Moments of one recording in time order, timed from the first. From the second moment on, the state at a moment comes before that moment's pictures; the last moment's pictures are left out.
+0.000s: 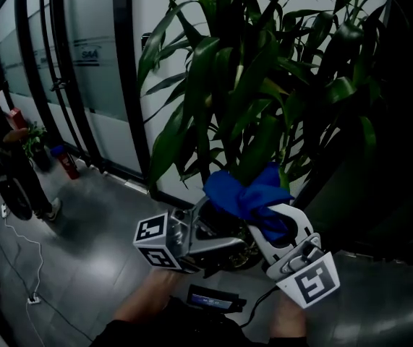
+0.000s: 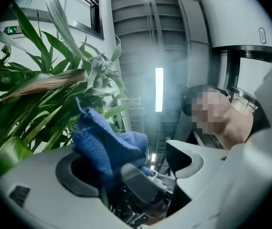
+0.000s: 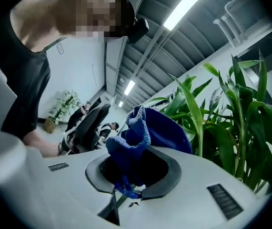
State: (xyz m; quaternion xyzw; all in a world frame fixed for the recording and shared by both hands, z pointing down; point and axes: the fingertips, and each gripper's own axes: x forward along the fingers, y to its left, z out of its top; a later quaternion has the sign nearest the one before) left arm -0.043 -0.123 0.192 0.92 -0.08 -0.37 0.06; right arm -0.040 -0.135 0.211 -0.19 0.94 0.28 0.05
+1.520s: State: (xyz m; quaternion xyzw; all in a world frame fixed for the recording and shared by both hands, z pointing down) left arm -0.030 -0.105 0.198 0.91 -0.12 -0.40 0.05; right arm -0.019 -0.132 0.198 -0.19 0.93 0.31 0.08
